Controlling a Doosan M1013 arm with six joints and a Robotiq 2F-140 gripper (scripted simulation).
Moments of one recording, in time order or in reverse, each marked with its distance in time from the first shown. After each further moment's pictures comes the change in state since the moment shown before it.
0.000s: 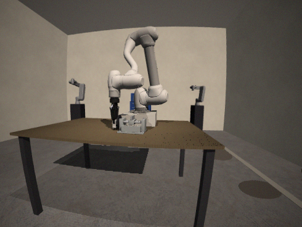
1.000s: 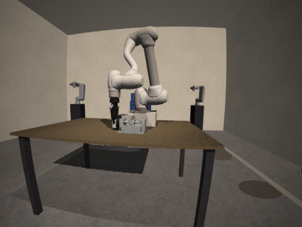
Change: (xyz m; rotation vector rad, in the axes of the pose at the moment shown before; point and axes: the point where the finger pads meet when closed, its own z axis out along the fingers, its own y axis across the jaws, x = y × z) arm 0.000 0.000 0.000 -0.002 0.000 0.000
